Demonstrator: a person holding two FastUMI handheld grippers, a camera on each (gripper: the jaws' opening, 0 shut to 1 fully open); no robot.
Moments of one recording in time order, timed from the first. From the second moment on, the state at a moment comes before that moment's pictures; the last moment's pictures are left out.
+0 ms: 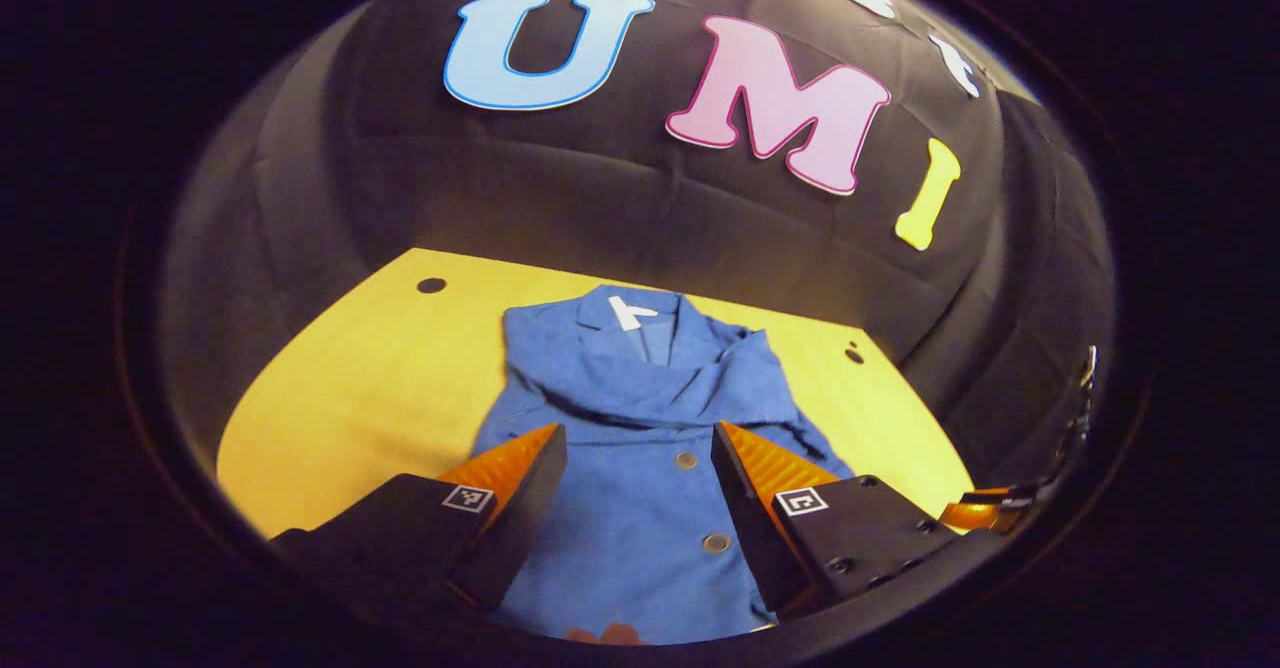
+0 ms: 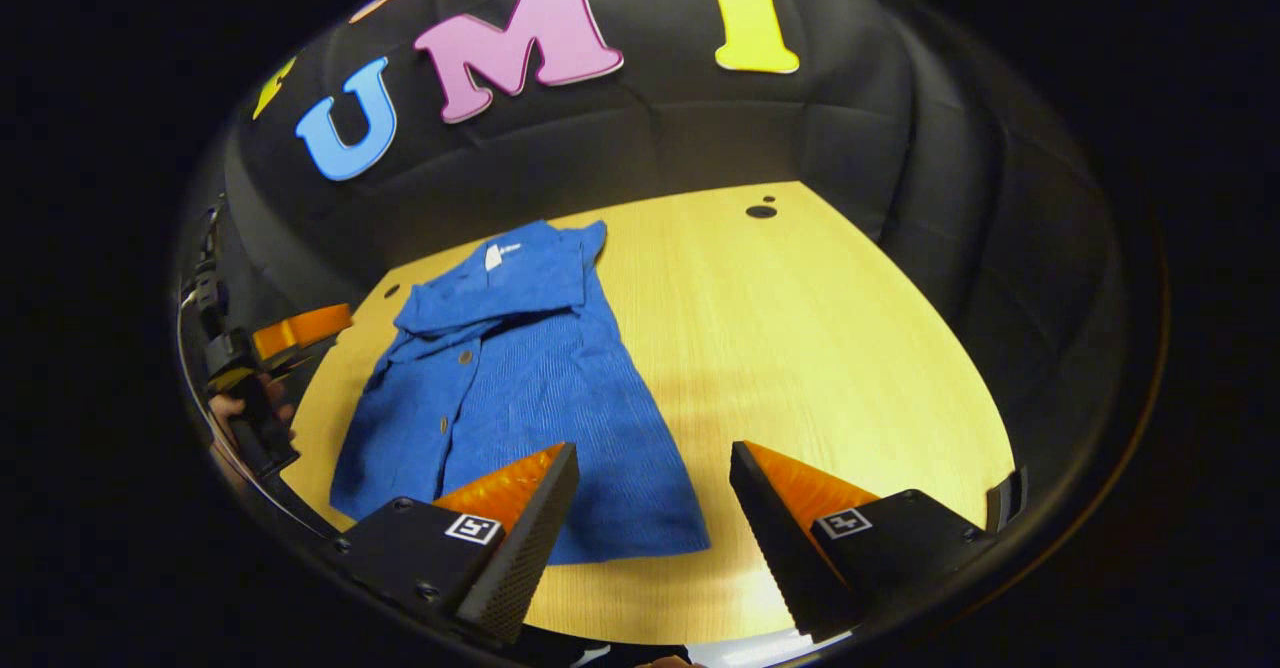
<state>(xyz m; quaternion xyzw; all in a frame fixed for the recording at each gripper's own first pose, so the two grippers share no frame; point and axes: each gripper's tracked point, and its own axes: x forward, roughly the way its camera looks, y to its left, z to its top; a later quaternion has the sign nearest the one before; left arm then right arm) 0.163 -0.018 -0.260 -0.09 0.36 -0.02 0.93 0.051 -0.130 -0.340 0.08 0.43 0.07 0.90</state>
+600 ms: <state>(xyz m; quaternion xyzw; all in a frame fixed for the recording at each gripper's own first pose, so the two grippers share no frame) 0.017 0.024 -0.372 -0.07 0.59 0.07 0.80 0.029 -0.126 -0.413 0.05 0.53 0.05 0.85</state>
